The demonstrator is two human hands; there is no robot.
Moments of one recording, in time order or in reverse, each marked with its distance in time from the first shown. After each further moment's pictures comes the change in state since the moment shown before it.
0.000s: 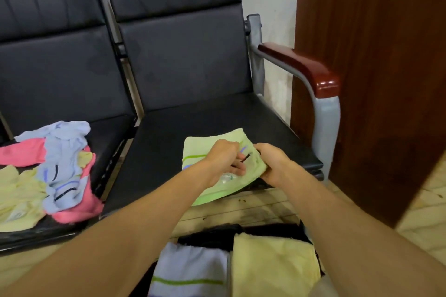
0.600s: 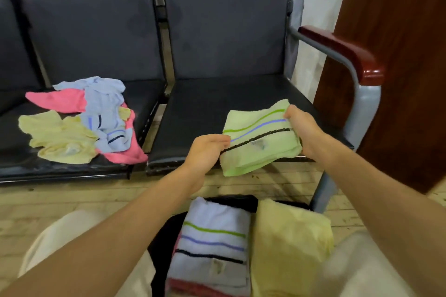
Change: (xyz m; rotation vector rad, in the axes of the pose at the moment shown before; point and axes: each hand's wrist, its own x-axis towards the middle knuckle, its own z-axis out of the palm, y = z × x) left_hand -0.070 -0.082 -0.091 -0.221 0.200 0.132; right_hand -0.054 -0.011 0.035 -0.356 0.072 -0.186
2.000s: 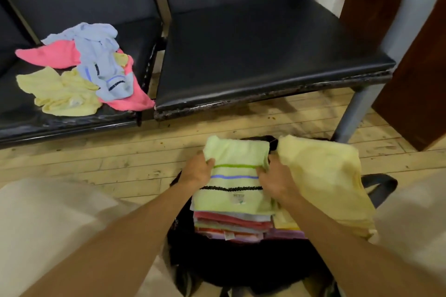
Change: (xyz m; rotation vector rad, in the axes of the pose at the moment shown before) left_hand -0.019 -0.169 -0.049 0.832 -0.091 -0.237; right_hand -0.065 0.235 0.081 -0.600 -0.118 0.017
